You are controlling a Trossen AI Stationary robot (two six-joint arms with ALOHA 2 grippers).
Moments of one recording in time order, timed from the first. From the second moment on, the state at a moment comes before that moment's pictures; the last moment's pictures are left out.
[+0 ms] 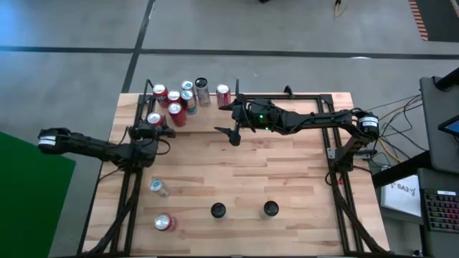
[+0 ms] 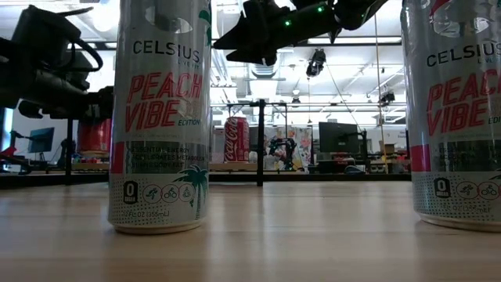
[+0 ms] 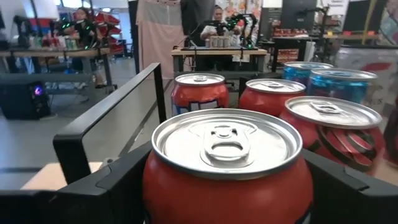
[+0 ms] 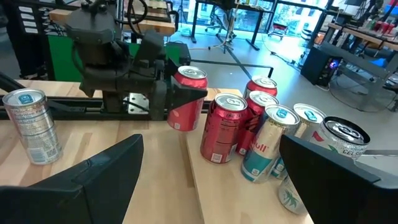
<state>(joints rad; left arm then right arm) 0.01 0.79 0.01 0.55 -1.51 -0.27 -0.21 1.68 1.21 0.30 -0.02 -0.16</state>
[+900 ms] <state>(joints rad) 0.08 0.92 0.04 0.55 -1.51 -0.34 -0.21 1.68 1.21 0.30 -0.02 -0.16</state>
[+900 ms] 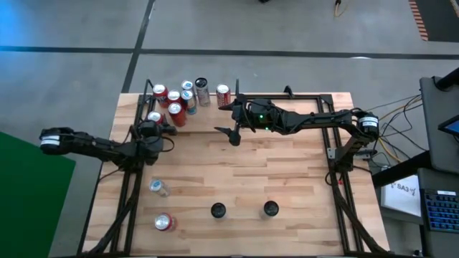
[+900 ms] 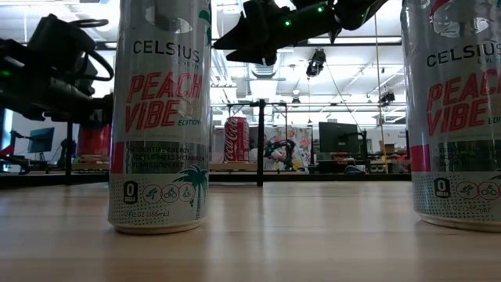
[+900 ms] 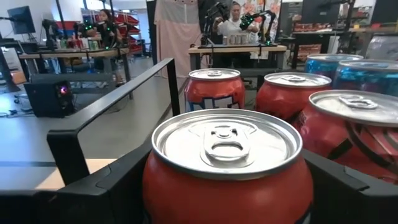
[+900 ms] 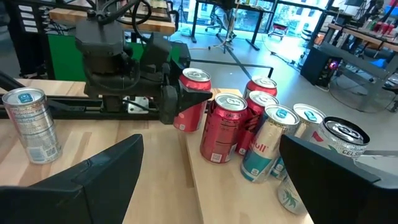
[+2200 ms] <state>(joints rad) 0.12 1.05 0.10 0.55 -1.49 -0.35 -0.21 1.68 1.21 0.30 -0.02 -0.16</state>
